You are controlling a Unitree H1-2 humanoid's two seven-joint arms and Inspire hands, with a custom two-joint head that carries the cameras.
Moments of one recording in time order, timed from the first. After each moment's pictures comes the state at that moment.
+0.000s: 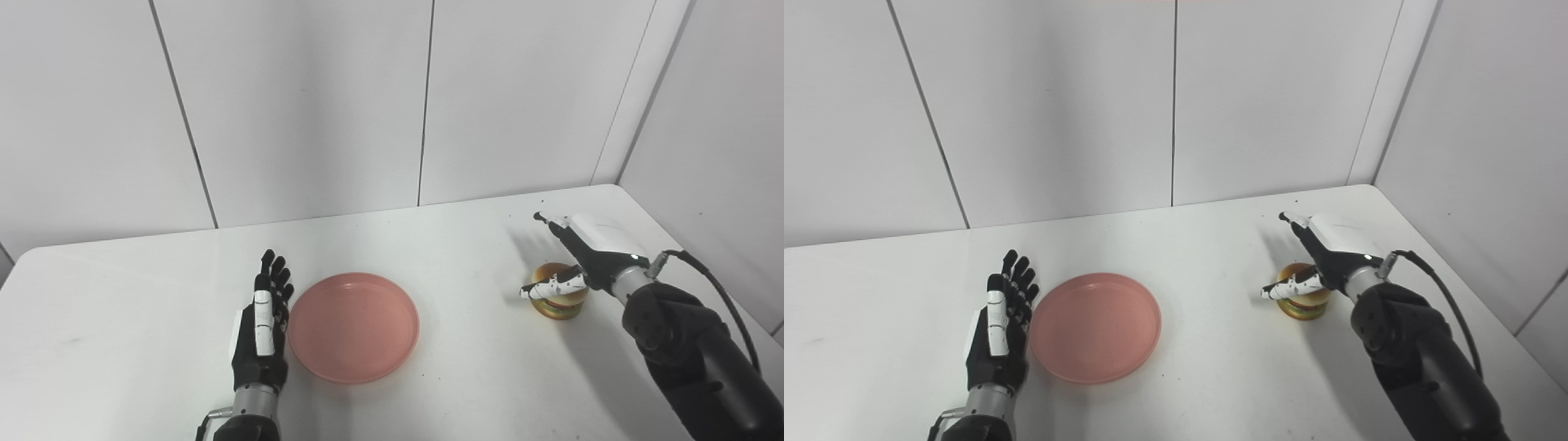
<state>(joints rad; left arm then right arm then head) -0.33 -0.15 -0.05 0.36 -0.09 -0.18 -0.03 -0.34 -0.65 0.06 -0.14 -0.79 0.44 0.48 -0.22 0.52</state>
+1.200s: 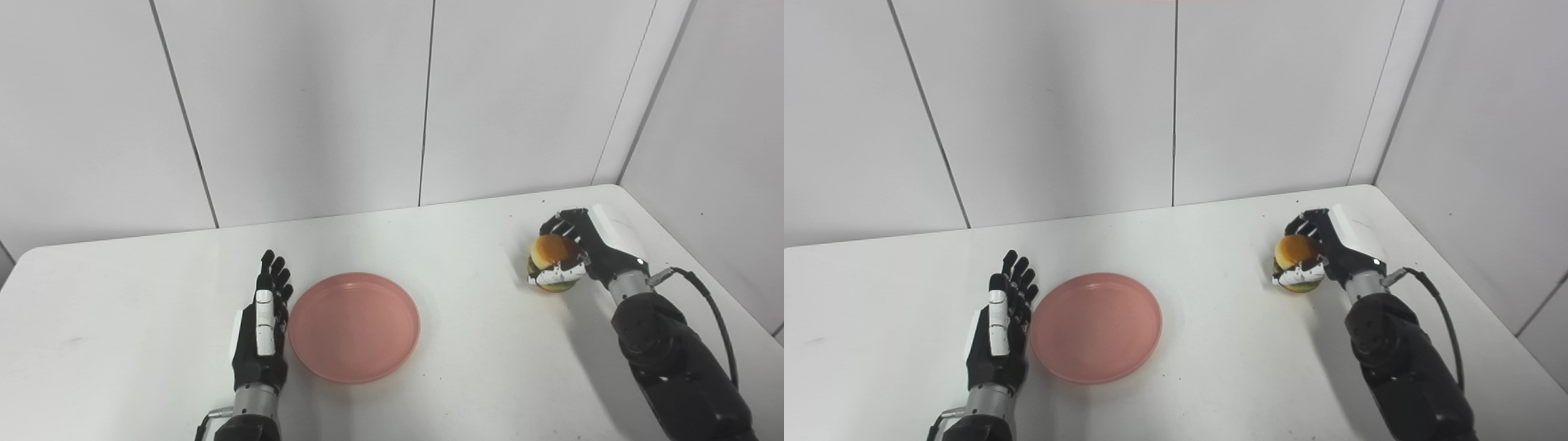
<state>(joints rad) -0.33 -0.16 -0.05 0.36 -0.07 -0.17 -0.01 -0.34 -0.55 -0.03 0.06 -0.57 0.21 -0.01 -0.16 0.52</state>
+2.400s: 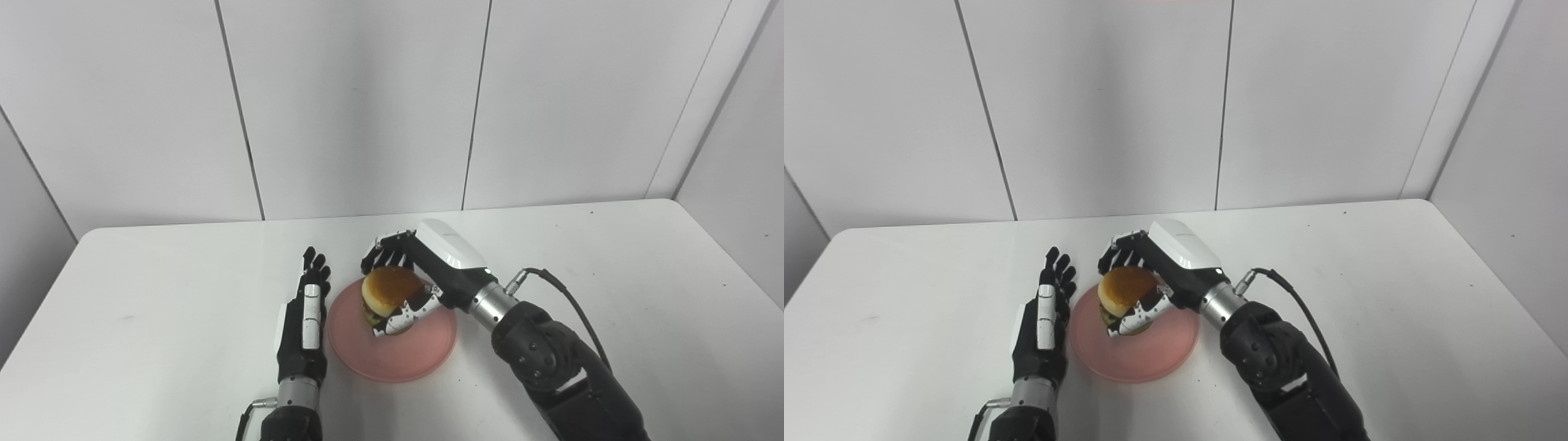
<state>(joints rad) -0.33 -0.20 -0.08 0.36 -0.01 -0.19 0.07 -0.51 -0.28 0.34 -0.04 -0.52 0.02 0.25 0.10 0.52</state>
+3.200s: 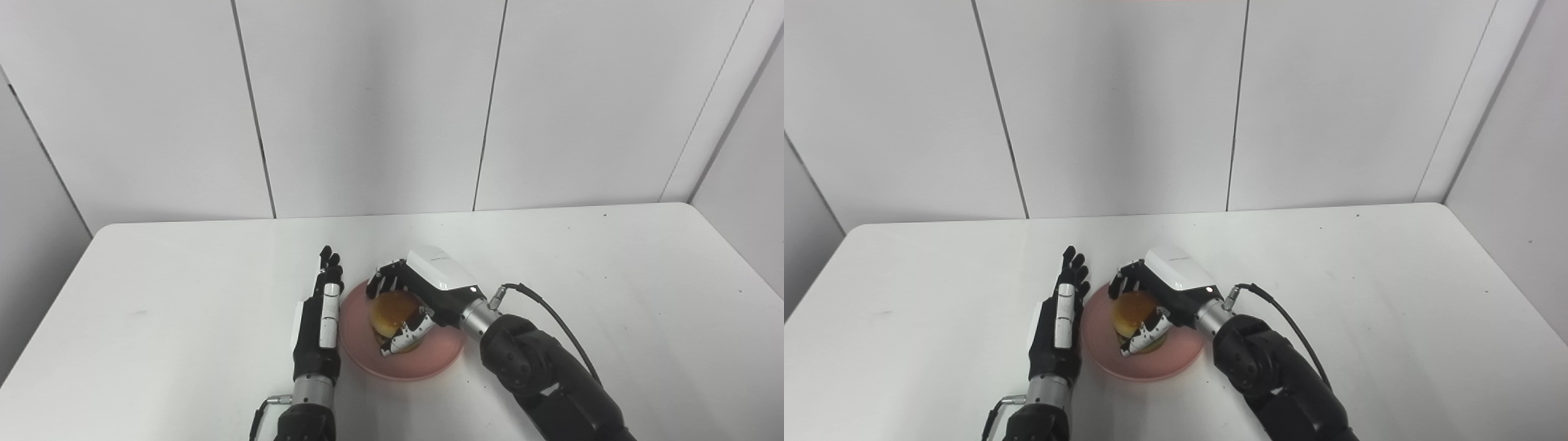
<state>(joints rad) -0.33 -0.20 -0.10 0.37 0.03 -0.19 0.10 -0.55 -0.26 0.39 0.20 -0.66 -0.07 0.18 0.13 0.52</state>
